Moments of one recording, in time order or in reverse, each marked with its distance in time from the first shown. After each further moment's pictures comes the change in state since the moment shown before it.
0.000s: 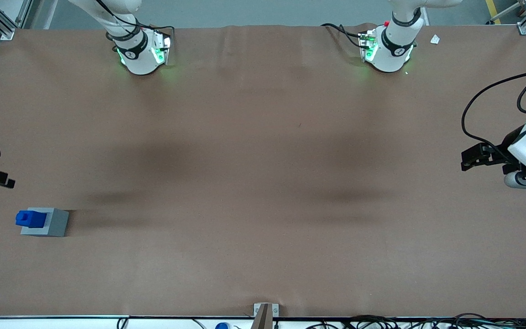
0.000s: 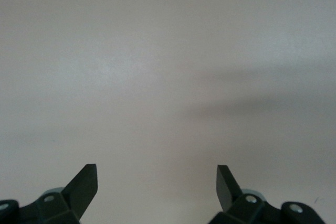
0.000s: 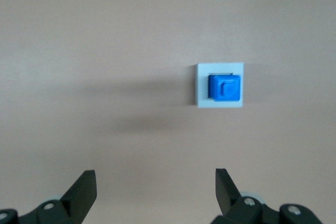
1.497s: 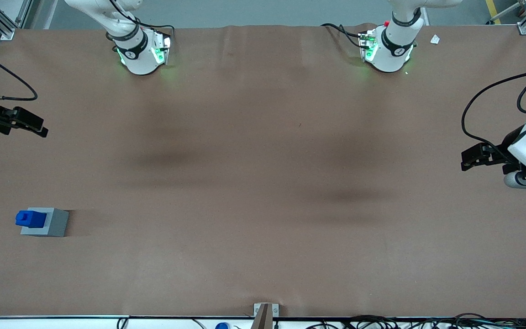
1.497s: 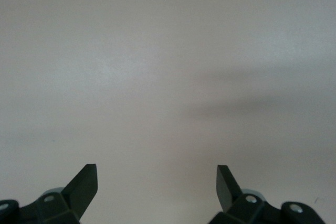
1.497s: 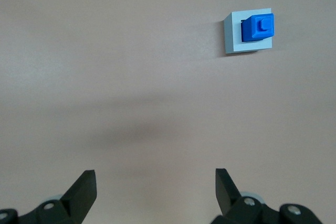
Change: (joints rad) arm 0.145 -0.338 0.005 -0.304 -0.032 -0.035 0.215
